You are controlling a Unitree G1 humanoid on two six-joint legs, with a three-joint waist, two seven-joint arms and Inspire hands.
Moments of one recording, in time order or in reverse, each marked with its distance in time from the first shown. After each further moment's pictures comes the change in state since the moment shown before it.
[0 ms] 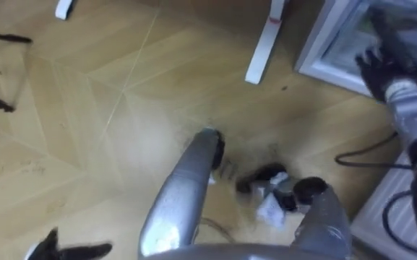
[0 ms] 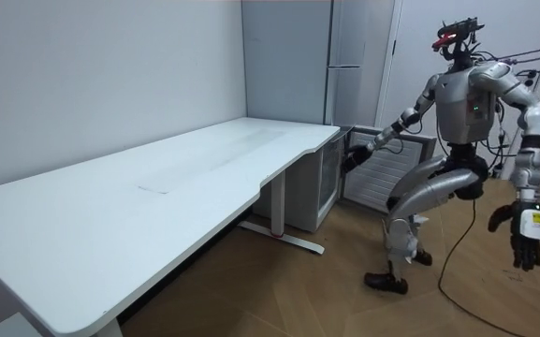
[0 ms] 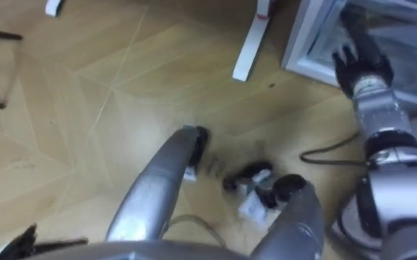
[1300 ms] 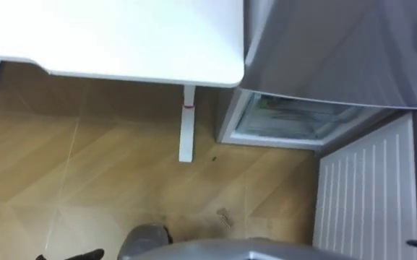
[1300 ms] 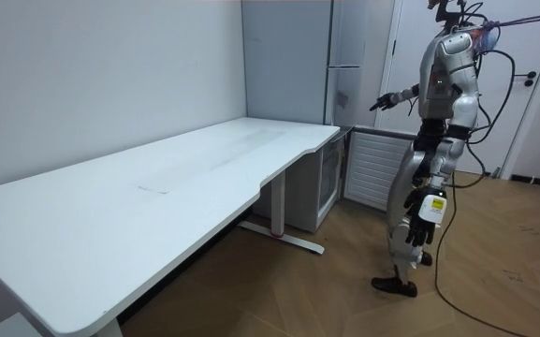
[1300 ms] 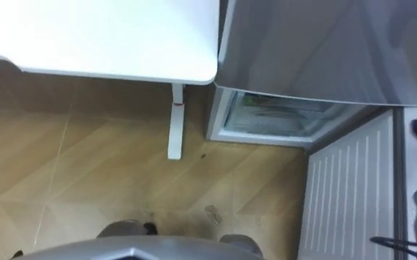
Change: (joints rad) left arm -0.069 -0.218 0.341 0.304 0.093 -0.099 -0.026; right arm 0.510 -0.058 -0.508 -0.522 -1.034 -0.067 -0.558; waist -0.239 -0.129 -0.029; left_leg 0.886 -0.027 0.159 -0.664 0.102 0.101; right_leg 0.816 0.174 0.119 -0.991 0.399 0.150
